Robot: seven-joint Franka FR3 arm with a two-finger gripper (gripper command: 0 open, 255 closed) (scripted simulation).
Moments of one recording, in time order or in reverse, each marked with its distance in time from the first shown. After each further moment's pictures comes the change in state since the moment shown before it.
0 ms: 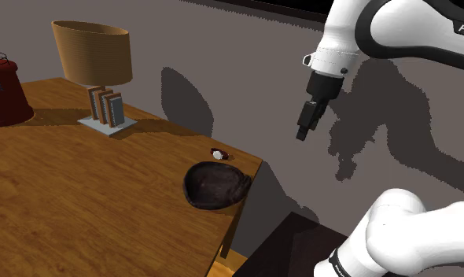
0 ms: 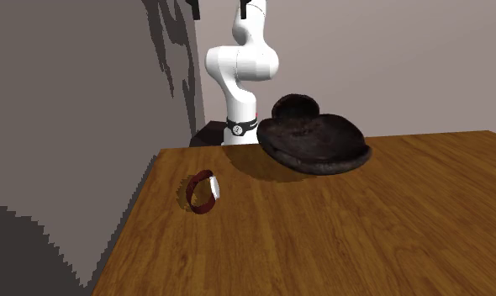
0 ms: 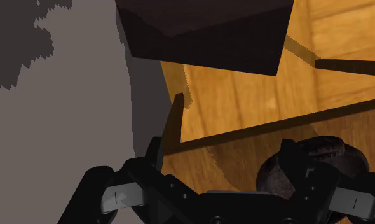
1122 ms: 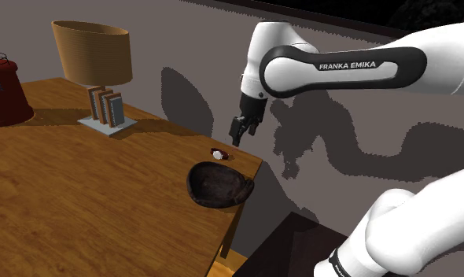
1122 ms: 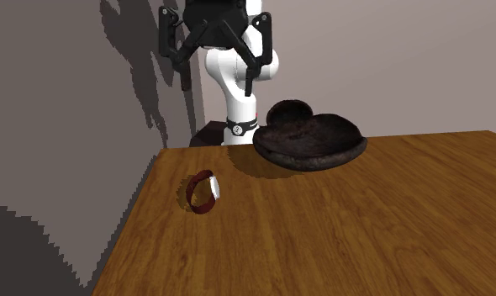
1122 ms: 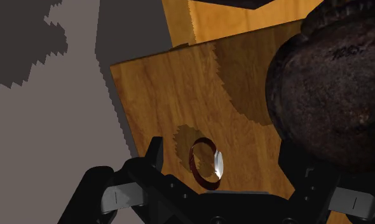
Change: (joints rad) arm -0.009 0.431 0.128 0.057 -0.047 0.457 0.104
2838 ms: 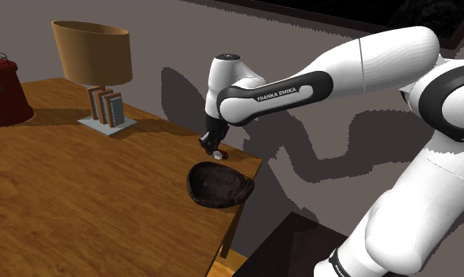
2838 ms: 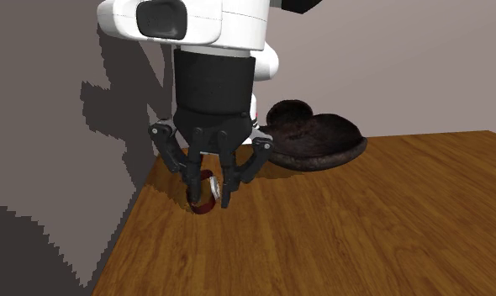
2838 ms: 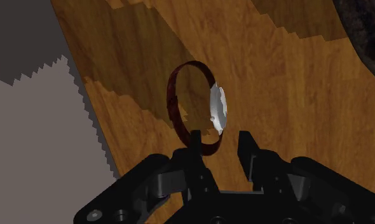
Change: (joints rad) arm -0.007 0.378 0.052 0.133 -0.146 0.278 0.122
